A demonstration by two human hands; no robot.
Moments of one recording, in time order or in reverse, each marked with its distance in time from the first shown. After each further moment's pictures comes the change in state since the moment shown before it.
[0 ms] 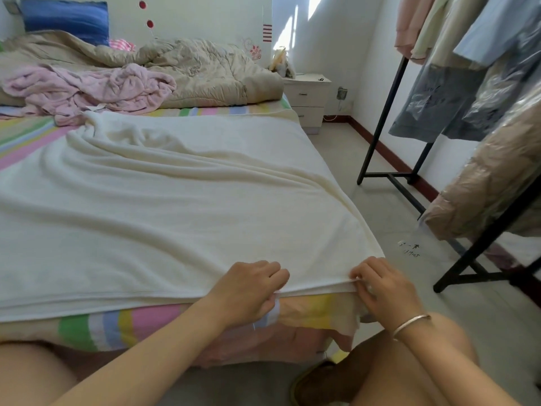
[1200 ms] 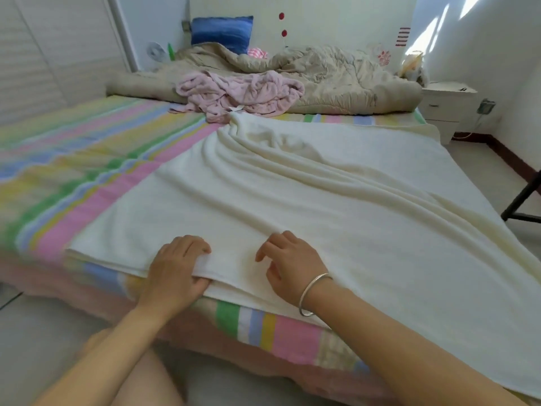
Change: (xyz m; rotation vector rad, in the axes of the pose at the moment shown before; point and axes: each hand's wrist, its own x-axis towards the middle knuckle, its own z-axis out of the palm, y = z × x) left_hand -0.253 -0.157 -0.053 0.119 0.225 -0.857; right_hand 0.180 -0.314 0.096 0.442 -0.301 -0.426
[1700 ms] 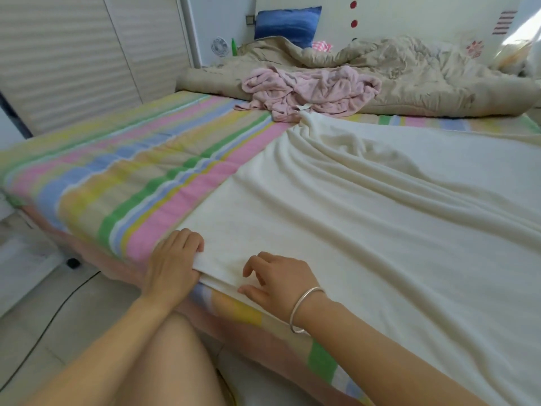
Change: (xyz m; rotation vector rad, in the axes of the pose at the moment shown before) left_hand -0.016 -0.156 -0.040 0.204 0.052 -0.190; right_hand 0.110 -0.110 0.076 0.146 -0.192 -0.144
